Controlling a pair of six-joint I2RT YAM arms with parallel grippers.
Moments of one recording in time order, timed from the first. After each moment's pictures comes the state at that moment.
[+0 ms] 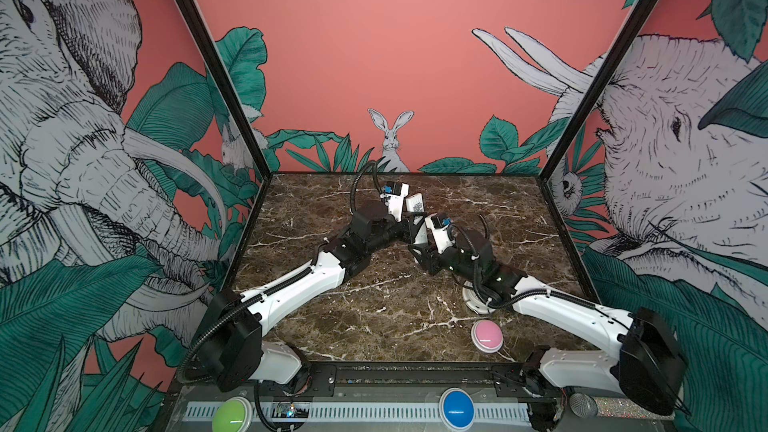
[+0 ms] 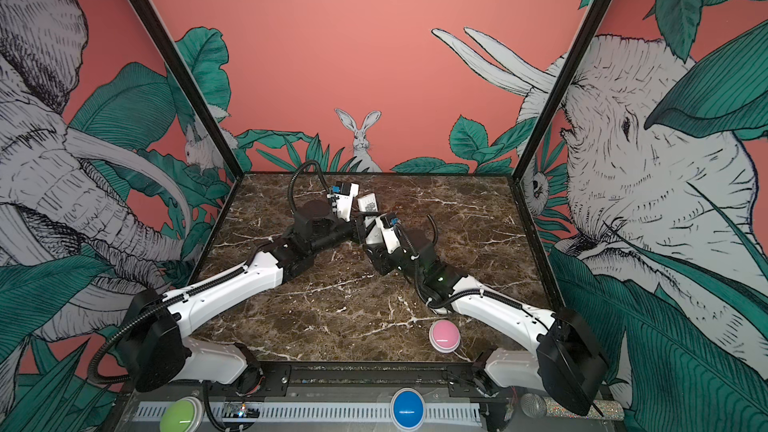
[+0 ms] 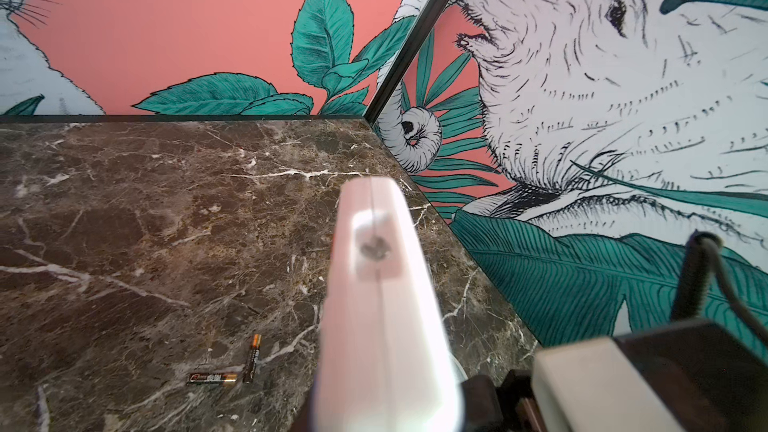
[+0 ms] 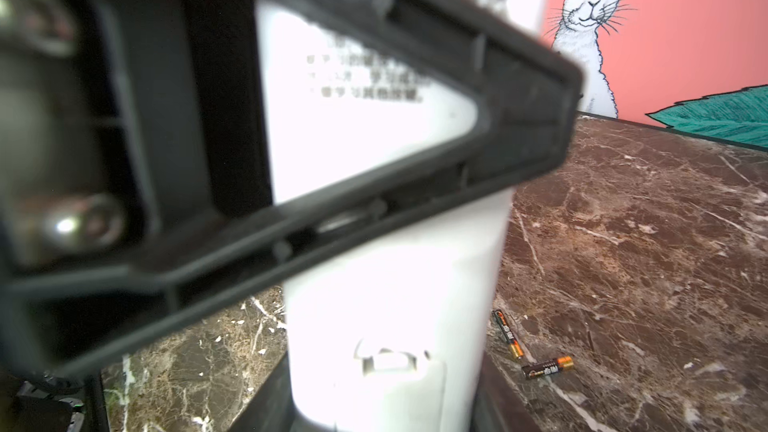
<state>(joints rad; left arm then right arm) -0.76 1.39 1.02 0.16 0.19 -0.50 0.80 1.25 0.76 0.15 -0.06 0.23</state>
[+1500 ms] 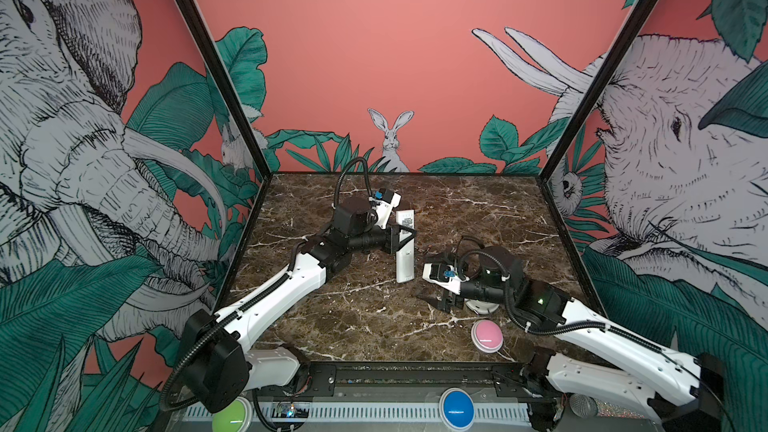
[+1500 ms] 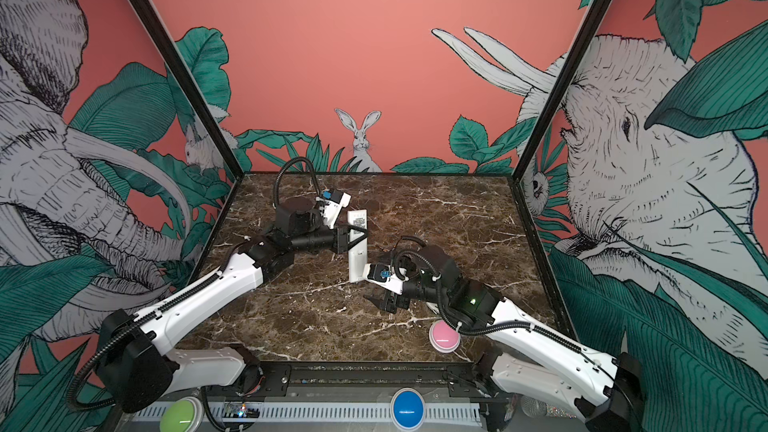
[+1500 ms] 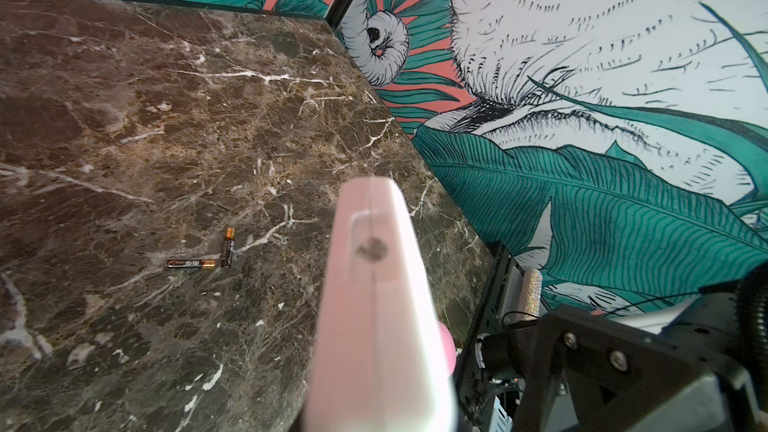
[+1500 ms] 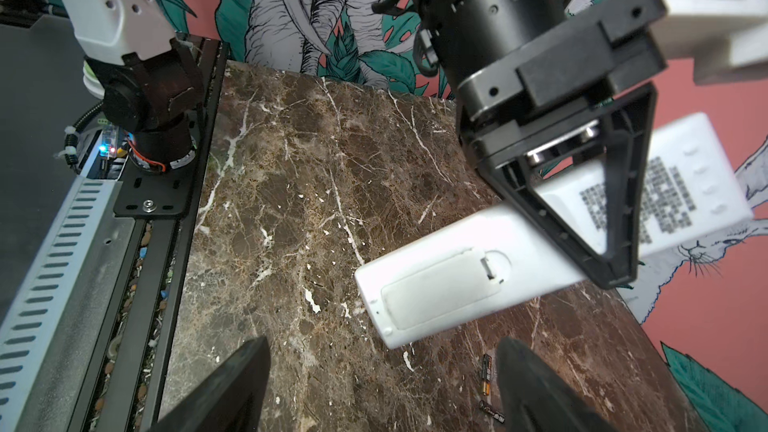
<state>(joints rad) -0.65 1.27 1.01 -0.15 0.54 -0.48 0.93 0.94 0.80 -0.26 -0.30 -0.50</state>
